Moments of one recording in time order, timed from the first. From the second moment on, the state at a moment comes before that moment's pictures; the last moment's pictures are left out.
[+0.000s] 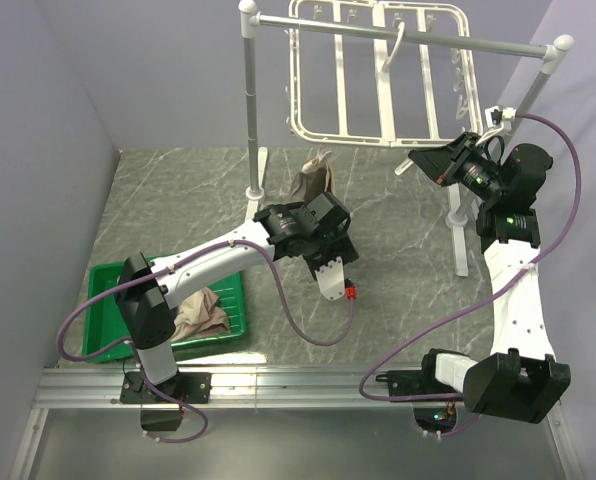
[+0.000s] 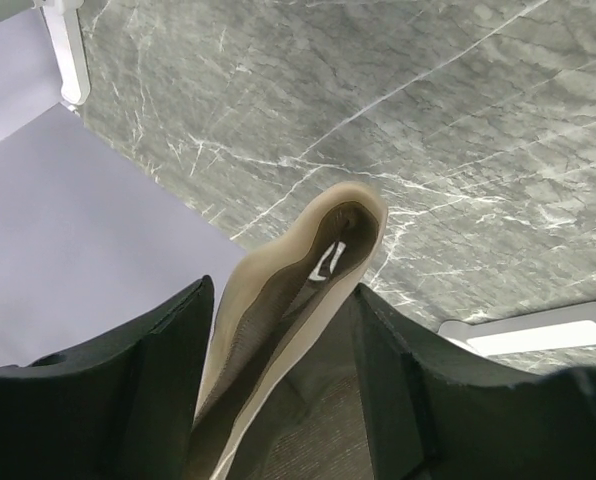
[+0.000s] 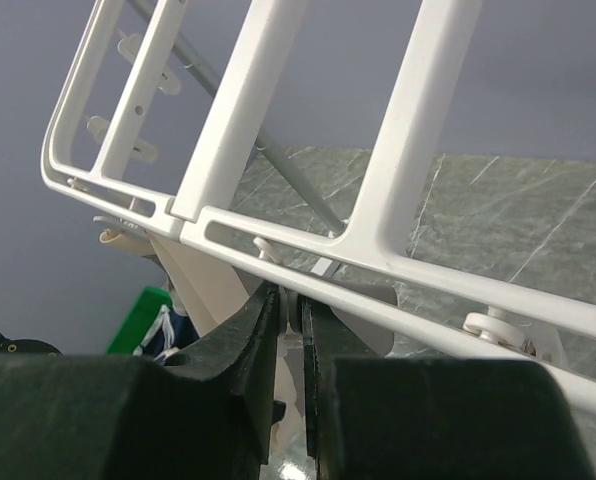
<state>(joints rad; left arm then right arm) -1.00 1.76 1.67 -0.84 0.04 1.78 -0.19 1.16 1.20 -0.03 -0.86 0.57</state>
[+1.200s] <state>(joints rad) -1.00 1.76 1.66 -0.91 0.01 1.82 -0.19 1.16 1.20 -0.03 -0.86 0.57</state>
